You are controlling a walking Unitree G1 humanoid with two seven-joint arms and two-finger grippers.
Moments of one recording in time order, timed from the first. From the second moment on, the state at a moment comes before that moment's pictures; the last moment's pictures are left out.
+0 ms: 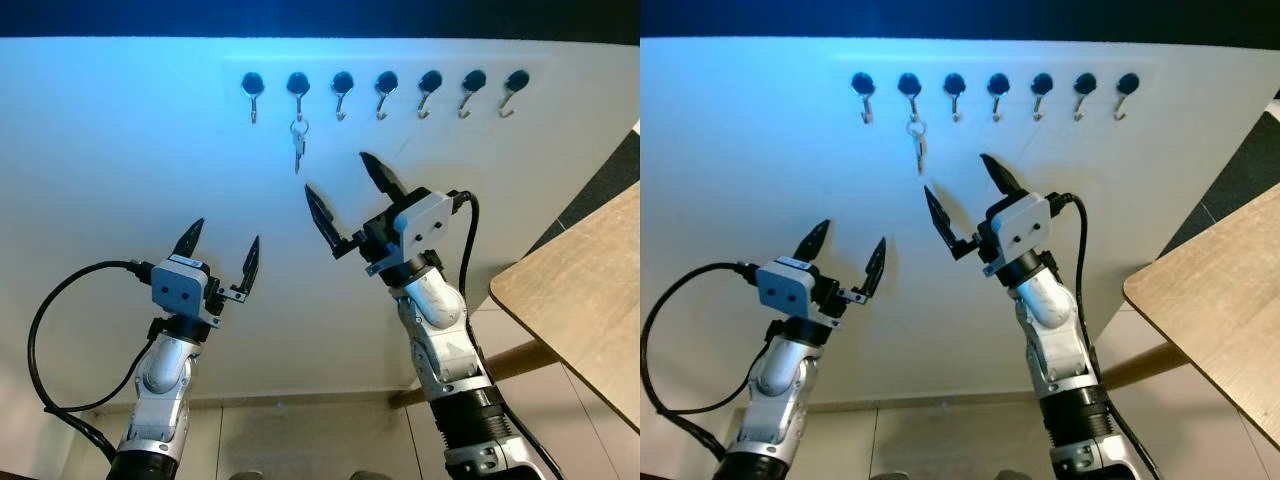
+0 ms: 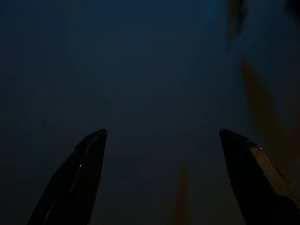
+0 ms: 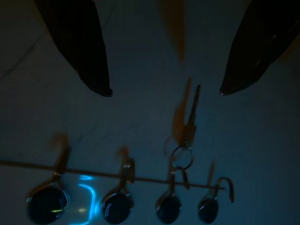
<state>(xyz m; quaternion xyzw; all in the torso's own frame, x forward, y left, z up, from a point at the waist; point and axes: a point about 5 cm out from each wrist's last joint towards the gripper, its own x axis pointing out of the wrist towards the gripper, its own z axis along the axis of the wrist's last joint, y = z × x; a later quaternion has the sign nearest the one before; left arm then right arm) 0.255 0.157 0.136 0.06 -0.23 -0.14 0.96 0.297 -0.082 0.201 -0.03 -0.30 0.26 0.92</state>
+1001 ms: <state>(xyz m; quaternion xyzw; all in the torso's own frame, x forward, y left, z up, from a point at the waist) 0.240 0.131 0.161 0.03 -0.24 -0.21 0.95 0.312 -0.045 0.223 -0.15 -0.34 0.25 0.90</state>
